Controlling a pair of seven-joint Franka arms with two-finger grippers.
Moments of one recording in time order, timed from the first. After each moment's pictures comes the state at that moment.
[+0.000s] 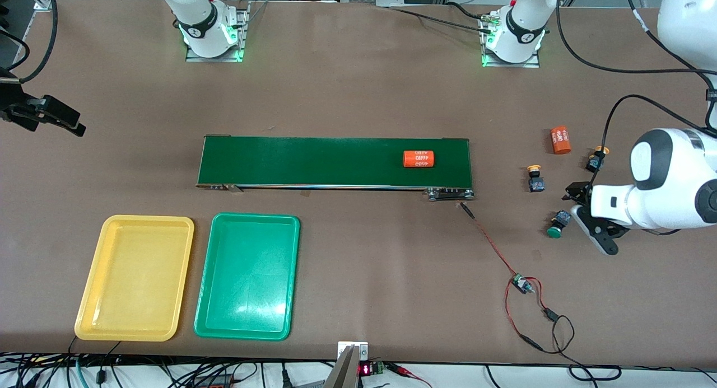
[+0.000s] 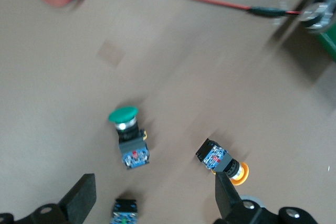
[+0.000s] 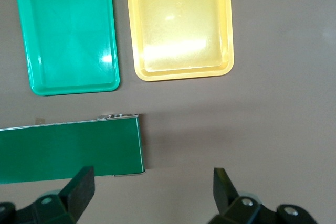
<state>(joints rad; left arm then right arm) 0.32 0.58 -0.27 -1.57 0.09 1.90 0.81 -0.02 0.01 -0.03 -1.62 0.01 1.66 0.07</state>
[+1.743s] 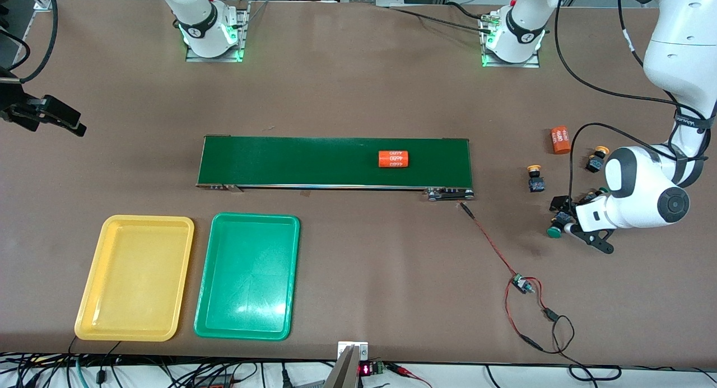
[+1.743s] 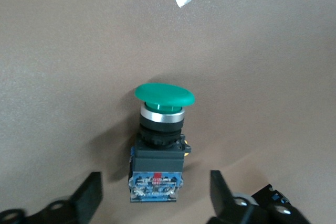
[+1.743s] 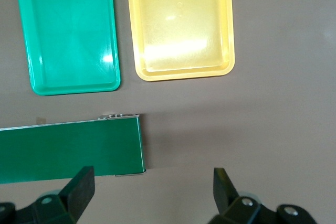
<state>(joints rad) 0.34 0.69 -0.21 -1.73 0.09 2.22 0.60 -0.02 0.01 -0.03 -1.62 0.01 1.66 0.07</state>
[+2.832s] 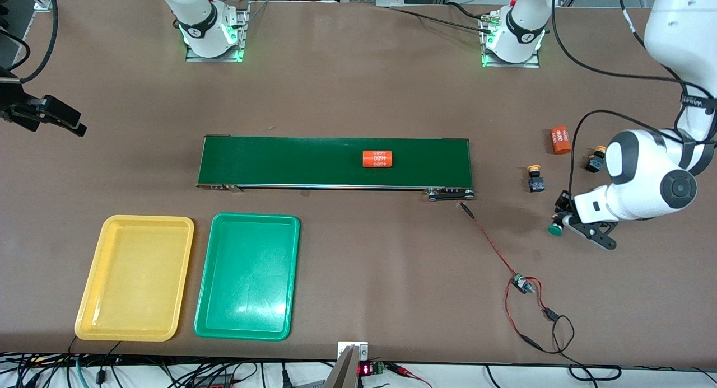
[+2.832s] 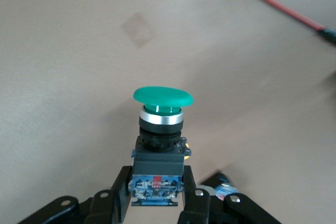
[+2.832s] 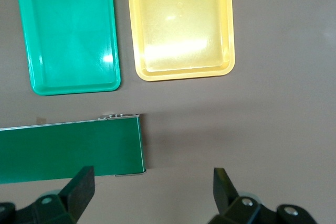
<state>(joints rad) 0.27 0.50 -0.22 -1.82 0.09 2.17 0.54 -0.02 0.01 -0.03 -1.62 0.01 1.66 0.07</state>
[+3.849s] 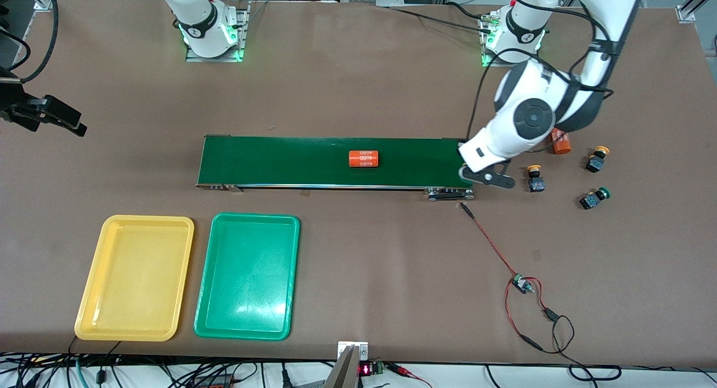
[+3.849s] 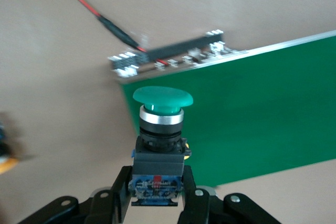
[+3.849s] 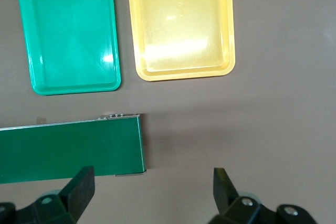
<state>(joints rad) -0.17 0.25 -0.24 -2.06 -0.07 2.10 -0.17 -0.02 0.01 -0.02 -1.62 0.01 1.66 0.07</state>
